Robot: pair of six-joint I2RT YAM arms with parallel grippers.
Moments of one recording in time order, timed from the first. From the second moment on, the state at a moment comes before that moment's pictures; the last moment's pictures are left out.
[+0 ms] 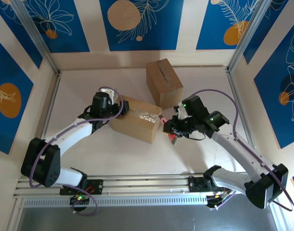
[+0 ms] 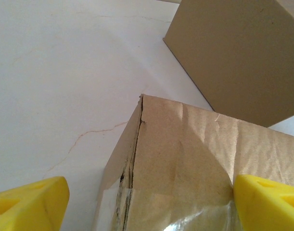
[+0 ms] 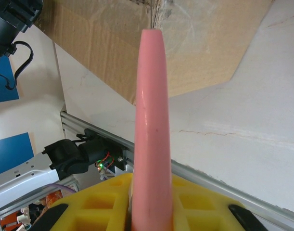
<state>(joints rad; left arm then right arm) -0.42 1.39 0.83 -0.02 0.04 -0.36 0.55 1.09 1.02 -0.88 -0.54 0.82</state>
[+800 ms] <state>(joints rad) -0.42 1.40 0.83 -0.02 0.04 -0.37 0.58 1.12 1.04 -0.90 -0.46 0.83</state>
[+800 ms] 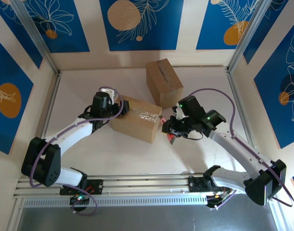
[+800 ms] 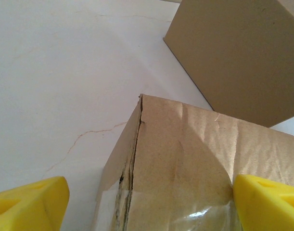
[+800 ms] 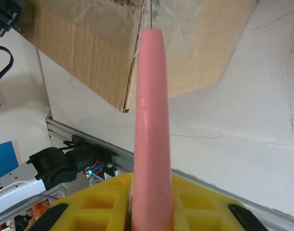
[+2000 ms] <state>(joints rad) -0.42 1.41 0.84 -0.01 0.04 -0.37 0.58 1.16 1.07 -0.89 -0.43 0.83</state>
